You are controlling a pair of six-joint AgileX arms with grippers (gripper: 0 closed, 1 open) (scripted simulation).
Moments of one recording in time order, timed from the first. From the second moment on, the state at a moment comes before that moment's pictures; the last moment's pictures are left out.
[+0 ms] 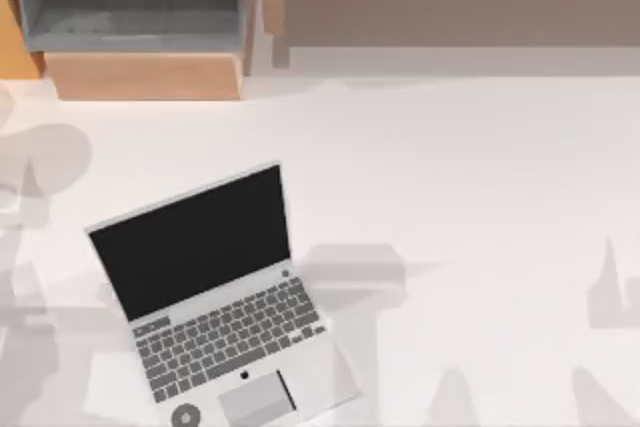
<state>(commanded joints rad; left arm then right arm) 0.44 1.60 0.30 1.20 0.48 0.06 0.00 0.00 0.00 0.00 0.00 0.00</state>
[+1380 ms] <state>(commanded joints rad) 0.42 2.12 0.64 1.37 0.47 0.05 0.00 0.00 0.00 0.00 0.00 0.00</state>
